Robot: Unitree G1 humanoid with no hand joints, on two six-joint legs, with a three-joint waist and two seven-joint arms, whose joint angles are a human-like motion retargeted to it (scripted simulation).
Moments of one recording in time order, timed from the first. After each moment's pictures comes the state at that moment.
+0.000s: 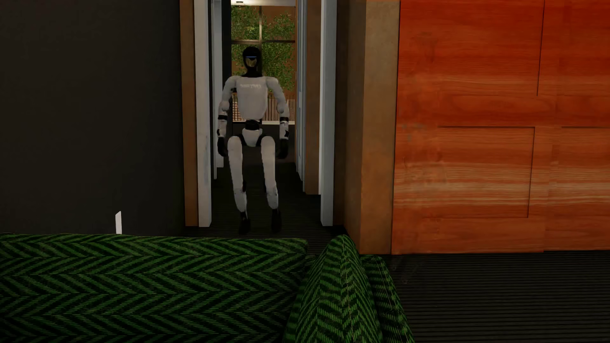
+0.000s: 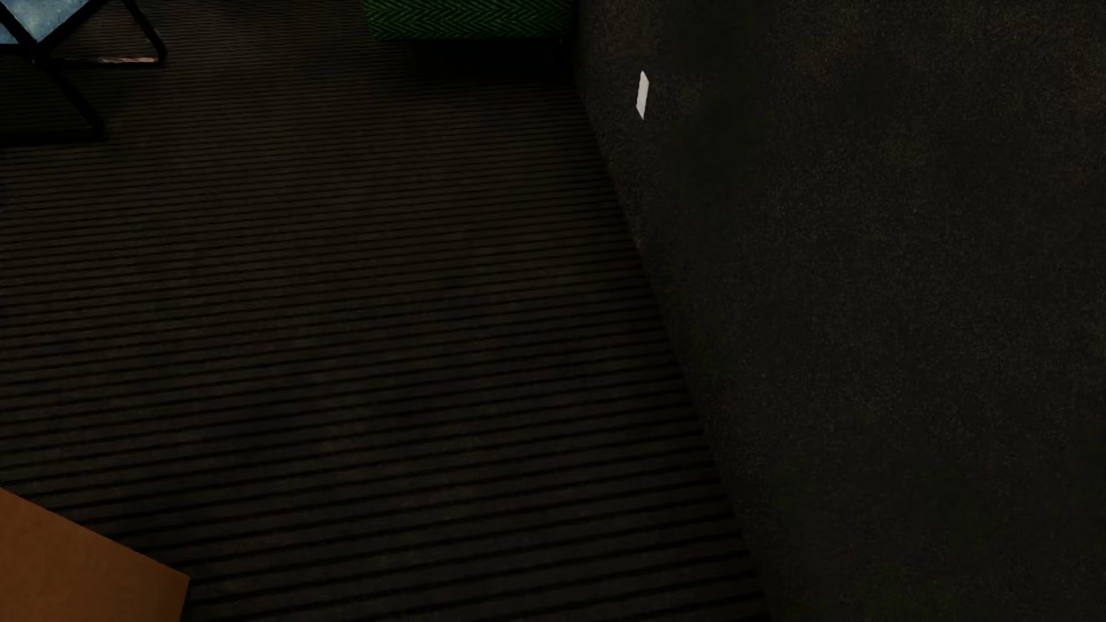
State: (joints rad) body -0.51 -0.14 0.00 0.15 0.12 0.02 0.00 0.00 -0.02 1.15 0.50 0.17 0.29 -0.12 -0.33 0.39 -0.42 0.00 0.00 -0.44 0.61 0.87 0.87 0.00 0.00 0.00 0.00 0.00 0.00
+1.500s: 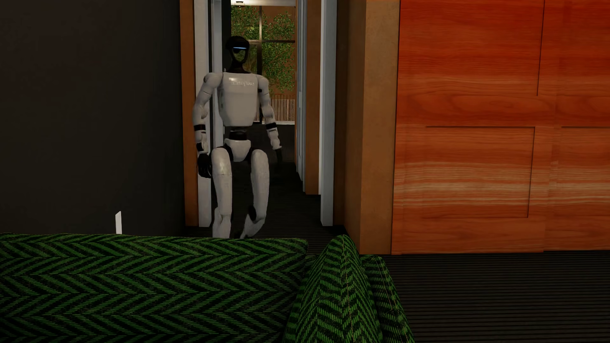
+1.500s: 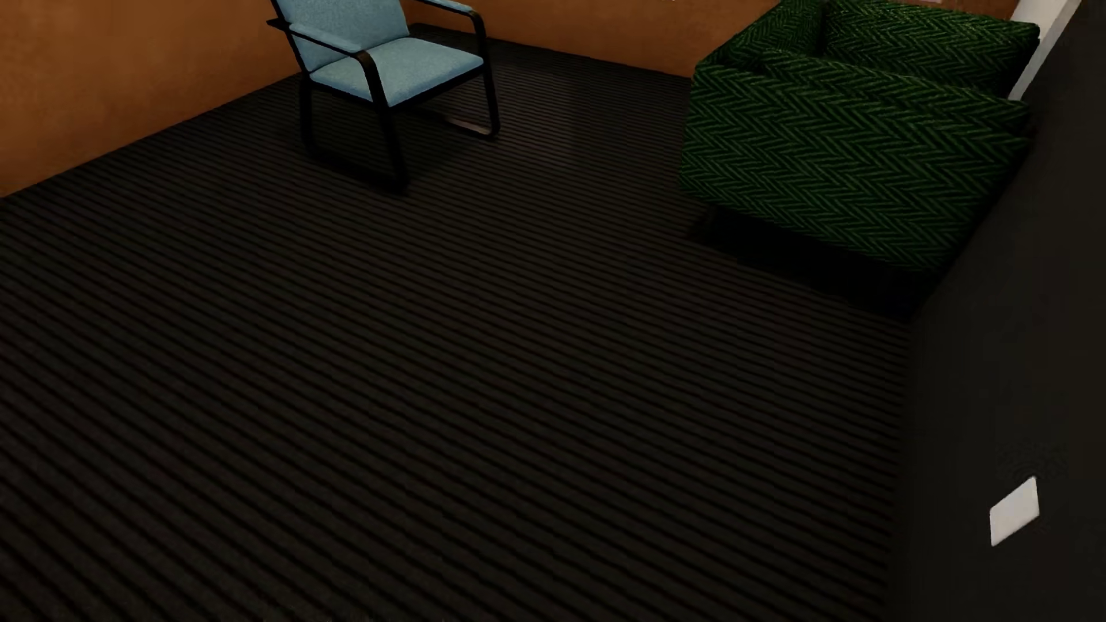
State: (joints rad) body -0.13 -0.37 0.04 0.05 0.02 0.05 0.00 0.00 -0.07 0.90 0.56 0.34 0.34 0.18 -0.11 0.40 -0.35 0.00 0.00 -0.42 0.62 1.10 0.92 0.00 0.00 0.00 0.00 0.00 0.00
